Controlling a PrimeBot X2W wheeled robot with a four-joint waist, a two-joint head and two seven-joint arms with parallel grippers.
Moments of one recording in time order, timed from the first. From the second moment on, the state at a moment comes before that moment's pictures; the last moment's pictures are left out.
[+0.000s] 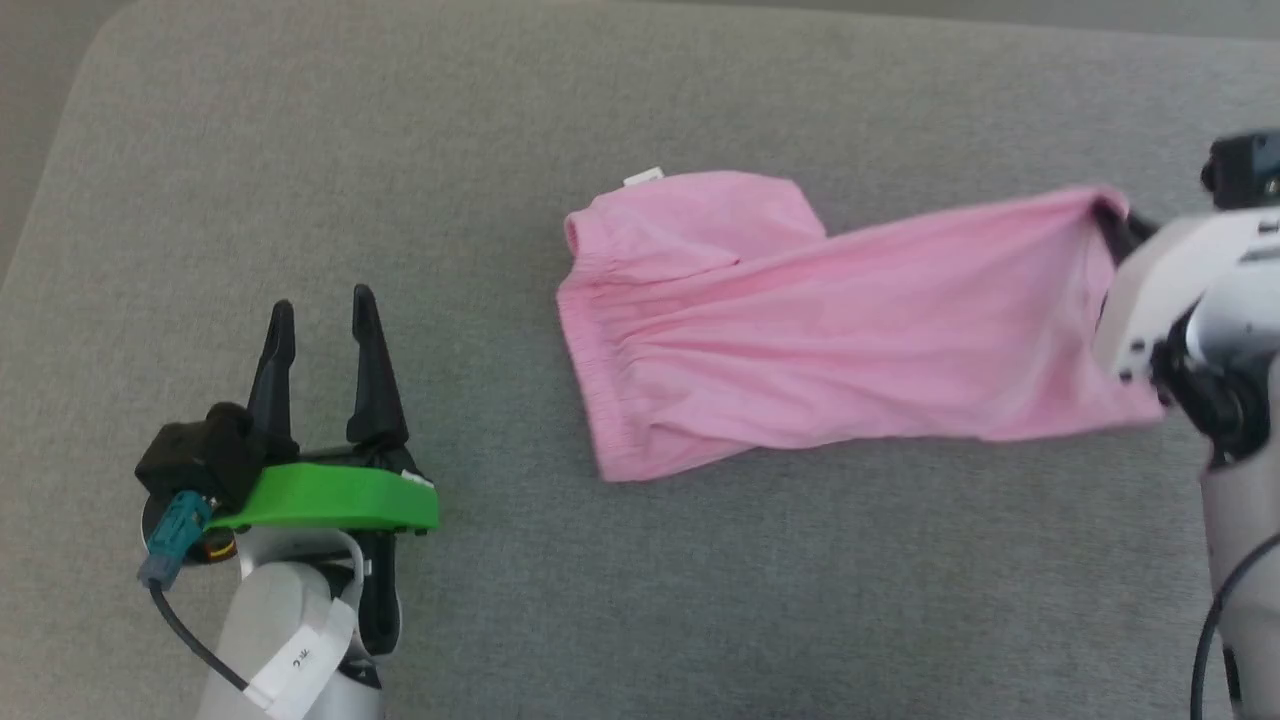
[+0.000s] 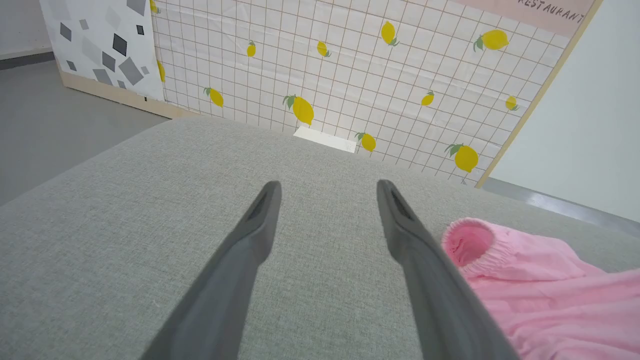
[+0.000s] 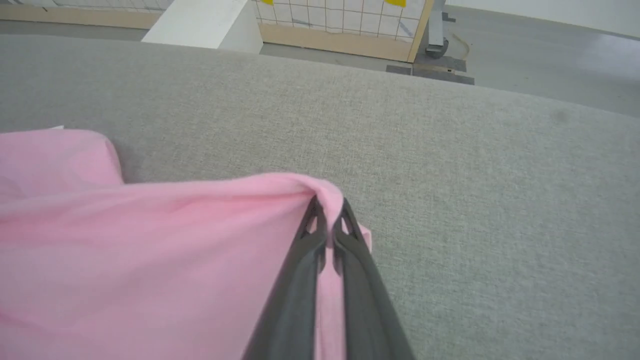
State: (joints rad) left arm -0.22 0.05 0.00 0.08 -0.33 0.00 -0.26; right arm -0.56 -0.22 -0.08 0.25 0.19 0.13 0.53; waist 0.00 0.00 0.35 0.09
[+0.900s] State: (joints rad) left arm -0.13 0.13 -0.35 0.18 -0.31 -0.12 -0.06; right arm -0.14 -0.06 -0.04 0.14 0.11 0.13 -0.09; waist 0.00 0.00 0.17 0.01
